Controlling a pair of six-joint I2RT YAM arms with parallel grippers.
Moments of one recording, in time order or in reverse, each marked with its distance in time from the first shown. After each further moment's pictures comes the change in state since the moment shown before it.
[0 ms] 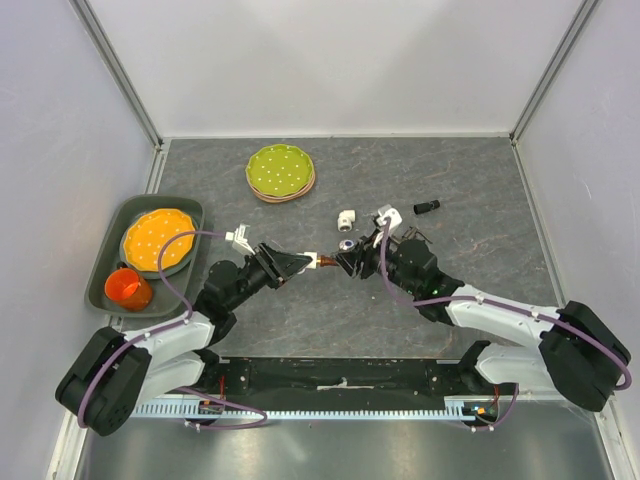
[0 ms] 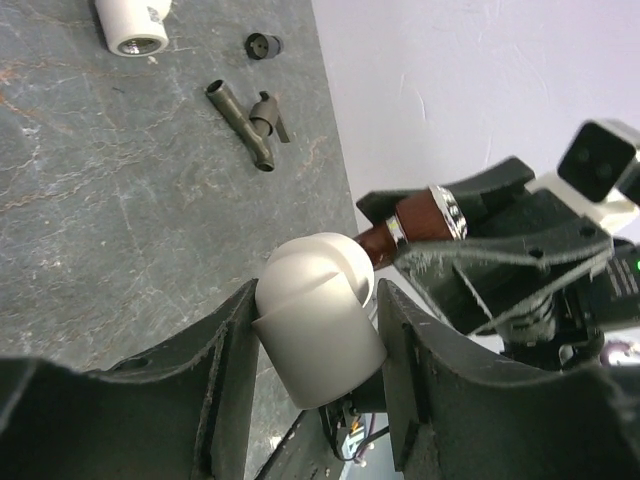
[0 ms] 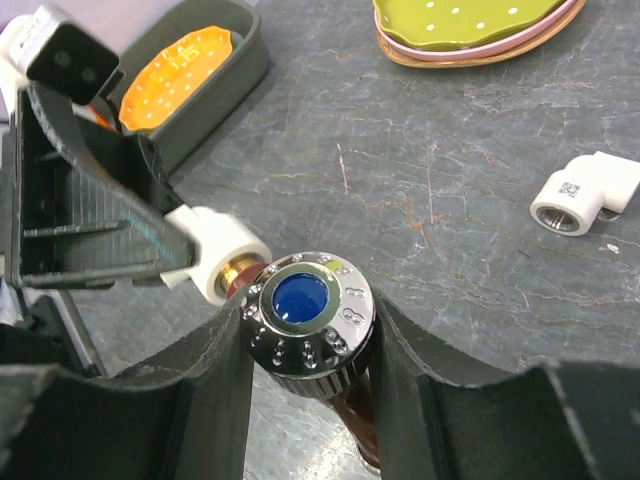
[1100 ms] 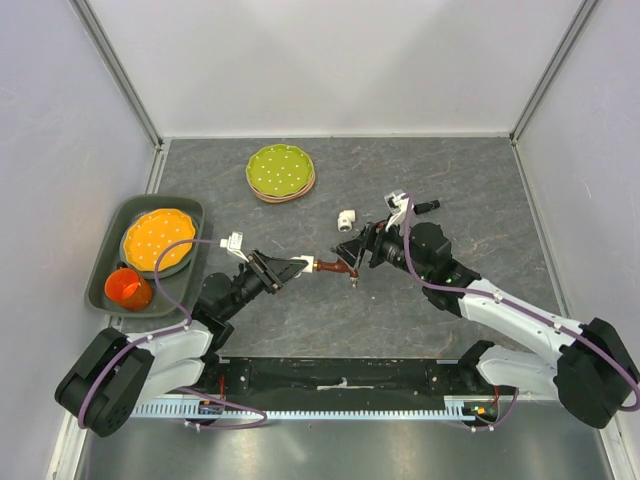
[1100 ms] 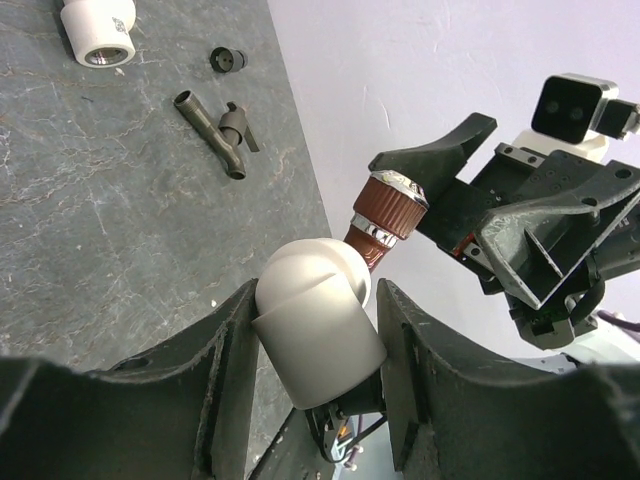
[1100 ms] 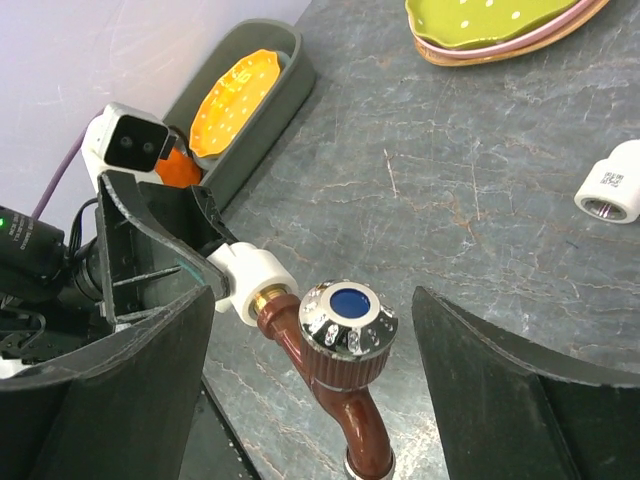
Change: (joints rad) left arm -0.002 -0.005 -0.102 0.216 -0.003 -0.025; right arm -0.121 -0.065 0.127 -0.216 -0.182 0.220
